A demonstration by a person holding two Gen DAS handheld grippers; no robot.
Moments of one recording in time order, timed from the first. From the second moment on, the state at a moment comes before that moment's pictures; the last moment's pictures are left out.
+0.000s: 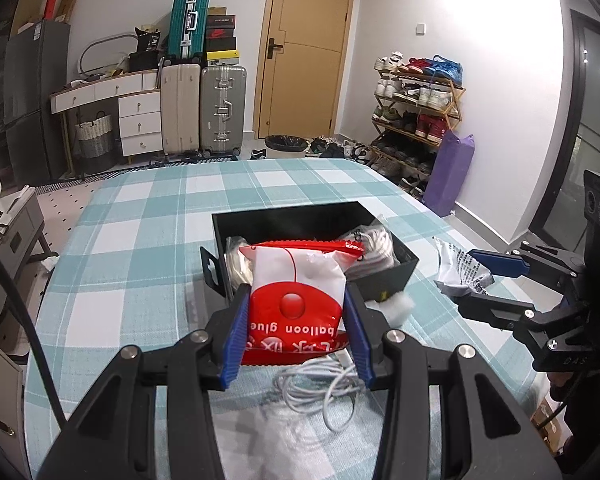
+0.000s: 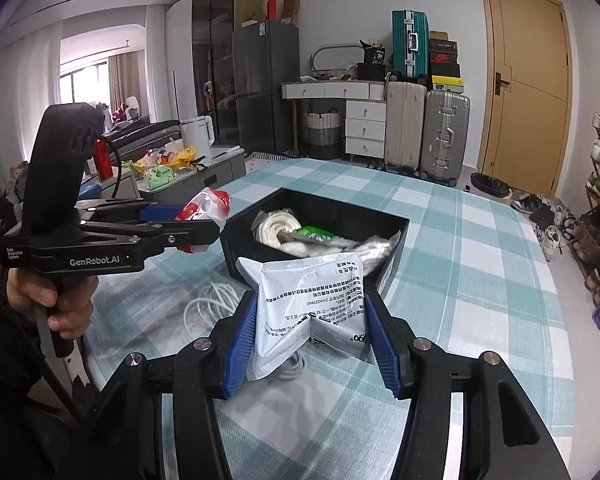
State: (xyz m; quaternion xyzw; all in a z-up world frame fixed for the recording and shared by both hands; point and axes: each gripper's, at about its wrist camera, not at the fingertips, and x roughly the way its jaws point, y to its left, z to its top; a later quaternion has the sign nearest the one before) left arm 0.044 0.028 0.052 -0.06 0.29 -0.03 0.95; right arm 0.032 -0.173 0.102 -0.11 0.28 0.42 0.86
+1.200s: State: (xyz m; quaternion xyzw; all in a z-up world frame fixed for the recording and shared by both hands) left arm 0.111 0.041 0.053 -0.06 0.31 -0.03 0.95; right arm 0.097 -0.134 0.110 -0.11 0.28 0.41 0.86
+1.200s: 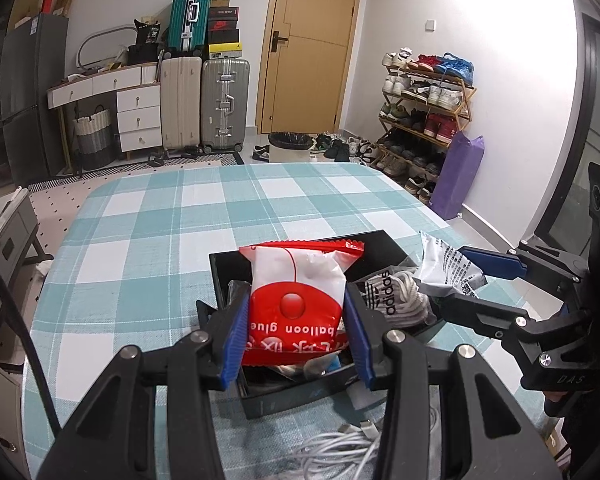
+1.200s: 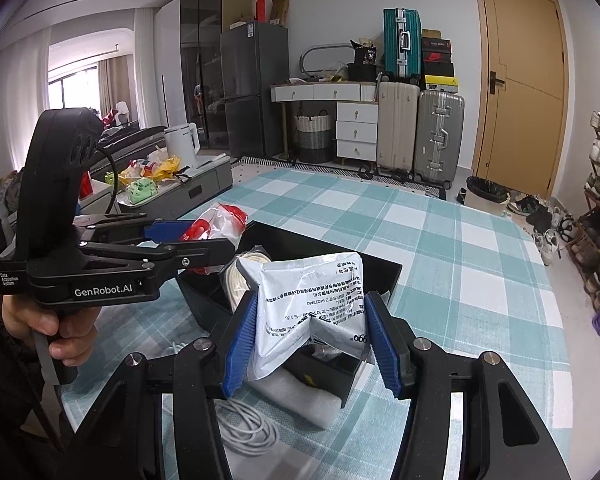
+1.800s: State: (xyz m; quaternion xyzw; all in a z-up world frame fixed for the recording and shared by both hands) left arm 0.135 0.039 0.035 -0.06 0.33 -0.02 0.94; right arm 0.121 -0.107 0.098 -0.13 0.30 0.40 0.86
